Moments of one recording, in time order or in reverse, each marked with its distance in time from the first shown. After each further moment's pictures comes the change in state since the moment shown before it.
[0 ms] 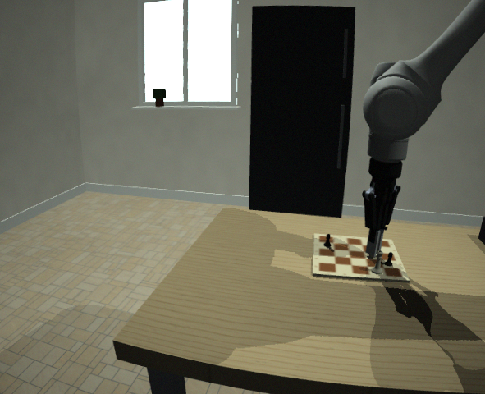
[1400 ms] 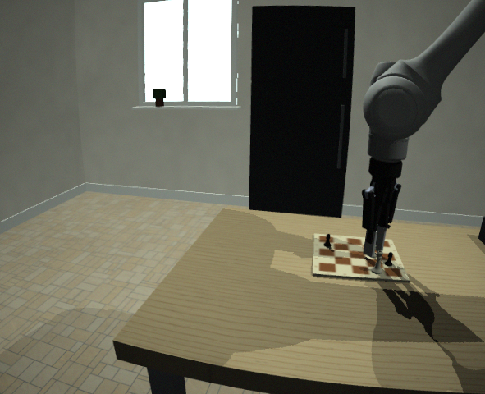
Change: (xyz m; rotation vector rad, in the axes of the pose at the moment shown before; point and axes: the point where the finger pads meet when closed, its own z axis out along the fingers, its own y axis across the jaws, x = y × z) arm 0.000 0.000 -0.001 0.000 0.000 0.000
